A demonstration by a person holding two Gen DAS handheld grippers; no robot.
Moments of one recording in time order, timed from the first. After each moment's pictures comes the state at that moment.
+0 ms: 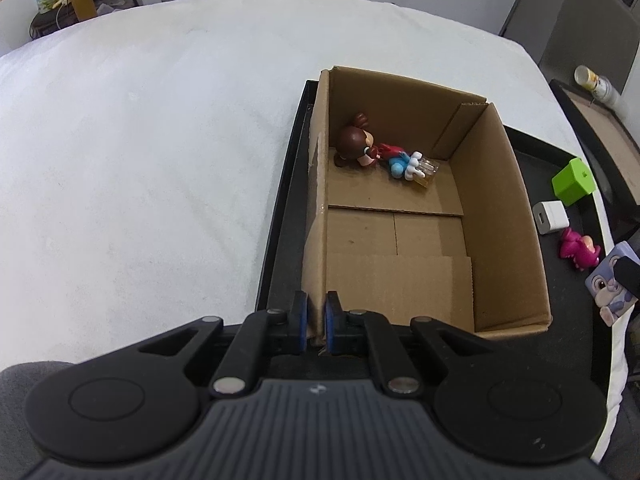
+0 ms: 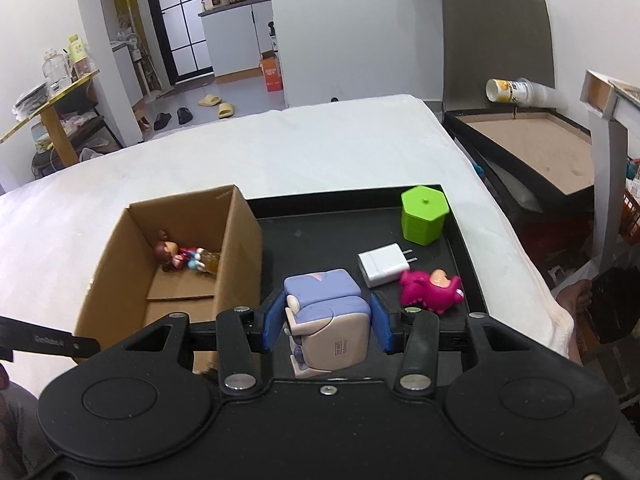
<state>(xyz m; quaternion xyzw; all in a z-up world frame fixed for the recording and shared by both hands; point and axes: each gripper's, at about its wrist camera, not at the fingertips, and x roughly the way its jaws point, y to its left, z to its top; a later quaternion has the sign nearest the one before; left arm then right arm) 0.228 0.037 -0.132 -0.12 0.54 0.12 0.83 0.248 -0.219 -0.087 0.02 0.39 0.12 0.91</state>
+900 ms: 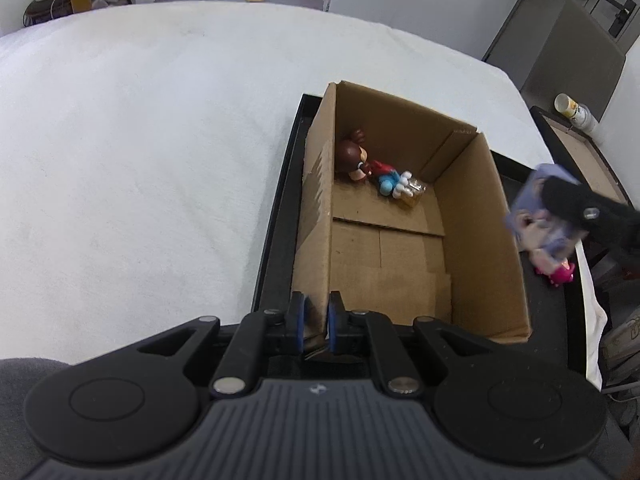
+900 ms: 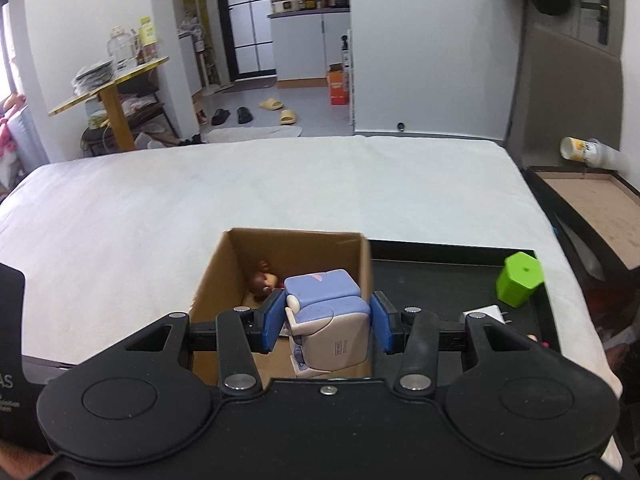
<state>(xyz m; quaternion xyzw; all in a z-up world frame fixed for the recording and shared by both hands) 0.210 0.057 -0.128 -0.16 0.50 0.09 0.84 0.255 -0.125 -0.053 -0.02 0.36 0.20 0.91</state>
